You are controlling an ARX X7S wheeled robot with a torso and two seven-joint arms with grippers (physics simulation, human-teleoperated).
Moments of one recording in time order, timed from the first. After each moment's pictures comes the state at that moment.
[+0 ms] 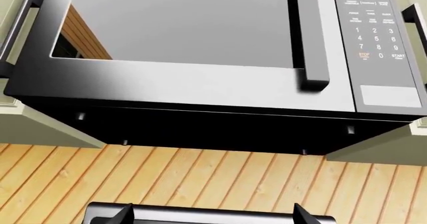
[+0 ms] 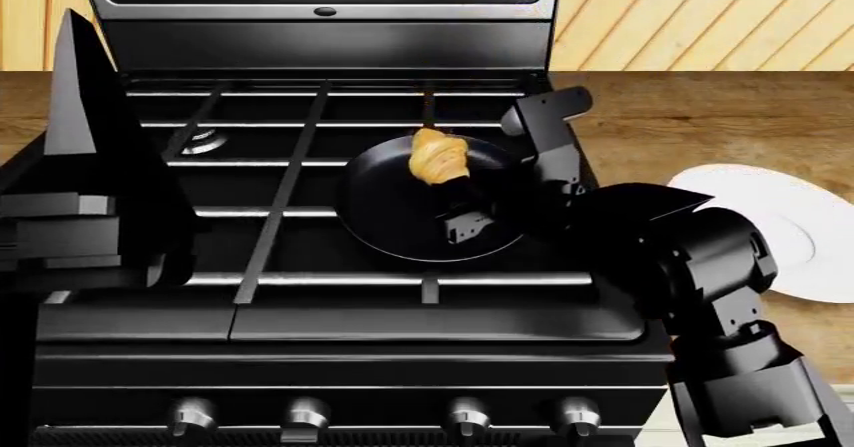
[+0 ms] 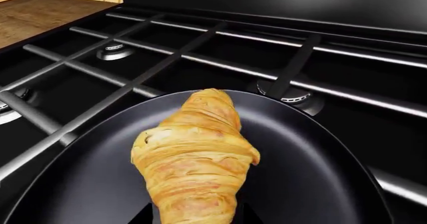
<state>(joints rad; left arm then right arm) -1.78 -1.20 1.87 1.05 -0.78 0.23 -1.57 1.04 0.27 -0.41 0.21 0.70 1.01 -0.14</state>
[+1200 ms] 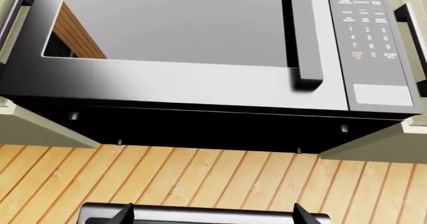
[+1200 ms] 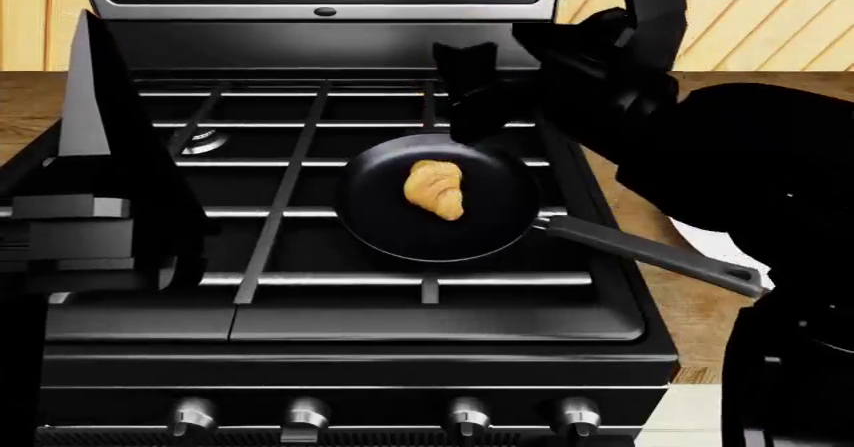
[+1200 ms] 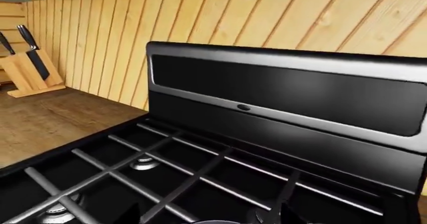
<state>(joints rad) -1.80 -1.18 1.89 1.05 -0.79 0.23 -1.57 1.19 0.30 -0.15 -0.21 0.97 1.26 0.12</state>
